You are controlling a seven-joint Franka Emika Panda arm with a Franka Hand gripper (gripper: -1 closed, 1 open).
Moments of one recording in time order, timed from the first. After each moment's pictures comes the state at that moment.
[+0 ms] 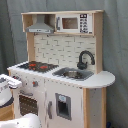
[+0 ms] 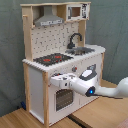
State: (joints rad) arm -0.94 -1.47 1.56 -2.00 -0.47 2.94 -0.30
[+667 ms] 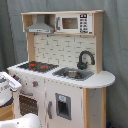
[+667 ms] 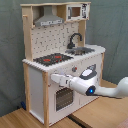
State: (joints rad) arm -0.94 -1.46 1.57 -2.01 -0.45 2.94 -0.08
